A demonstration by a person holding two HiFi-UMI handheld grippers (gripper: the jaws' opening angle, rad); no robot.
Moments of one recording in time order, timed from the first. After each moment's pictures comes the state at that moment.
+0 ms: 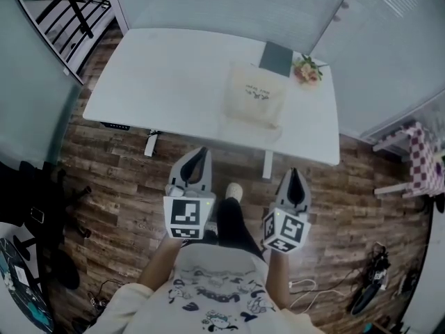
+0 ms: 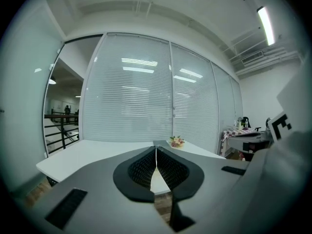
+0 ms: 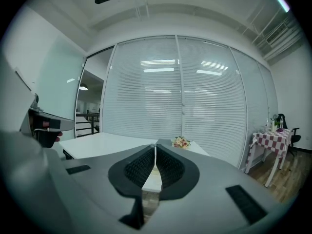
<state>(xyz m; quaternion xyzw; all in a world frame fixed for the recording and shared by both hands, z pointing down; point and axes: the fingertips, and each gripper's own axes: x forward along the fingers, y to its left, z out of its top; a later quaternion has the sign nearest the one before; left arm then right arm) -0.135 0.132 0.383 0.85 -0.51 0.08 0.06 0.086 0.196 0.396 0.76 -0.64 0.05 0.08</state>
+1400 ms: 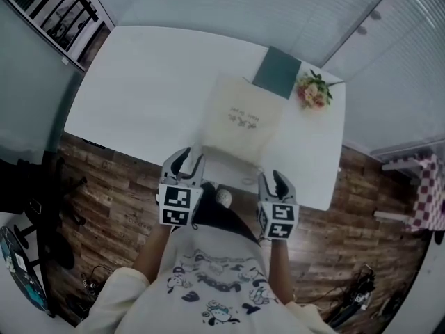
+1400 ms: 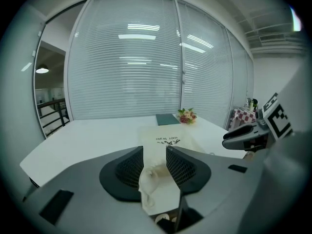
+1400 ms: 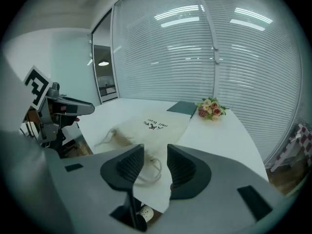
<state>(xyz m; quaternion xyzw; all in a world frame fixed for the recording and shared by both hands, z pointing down) -0.039 -0.038 0.495 0.81 -0.51 0.23 0.14 0.168 0.009 0.530 0.58 -0.75 0.21 0.25</state>
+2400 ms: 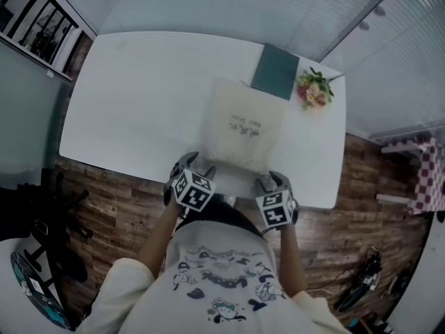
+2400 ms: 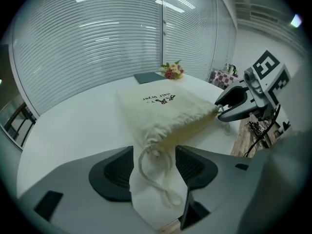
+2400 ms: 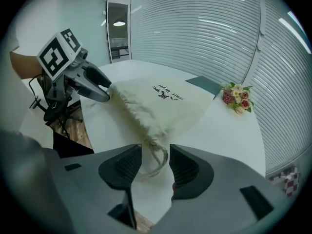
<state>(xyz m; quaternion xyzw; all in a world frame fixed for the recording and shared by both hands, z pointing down) -0.027 -0.070 0.623 0.81 -0.34 0.45 0.18 0.150 -0.011 0.619 0.46 -0.73 0.23 0.45</state>
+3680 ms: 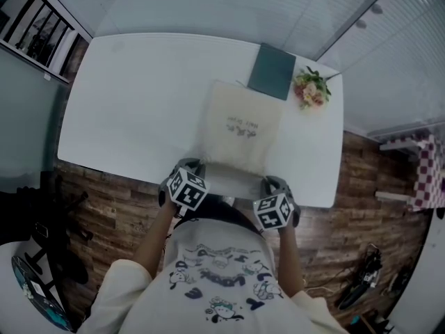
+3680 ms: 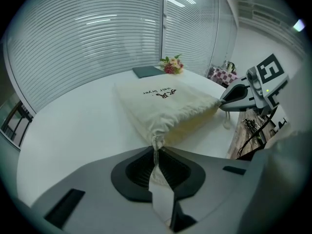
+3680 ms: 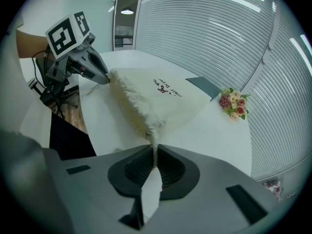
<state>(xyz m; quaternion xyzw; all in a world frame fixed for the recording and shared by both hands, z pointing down) -0.034 -0.069 0.631 0.80 -0.31 0.48 0.19 0.166 -0.005 0.621 0.46 -0.70 0.18 0.52</state>
